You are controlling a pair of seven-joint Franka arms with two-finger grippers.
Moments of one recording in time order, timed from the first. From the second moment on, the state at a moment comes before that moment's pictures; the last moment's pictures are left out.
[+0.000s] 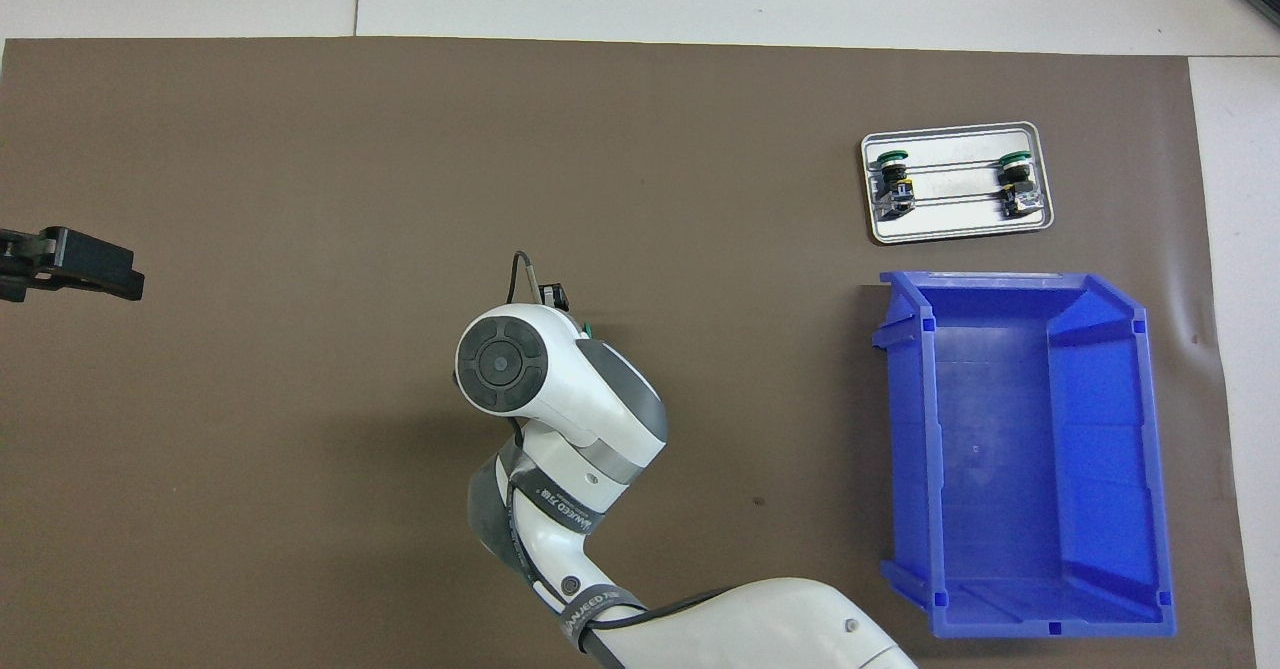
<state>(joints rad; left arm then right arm) 0.01 0.00 -0.03 -1.56 -0.03 1.51 0.04 0.88 0.62 -0.14 -1.53 -0.07 2.22 2.28</state>
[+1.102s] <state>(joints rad) 0.01 0.00 -0.04 -1.56 -0.03 1.50 0.04 0.62 0.23 -0.16 -1.57 -0.07 1.92 1.52</state>
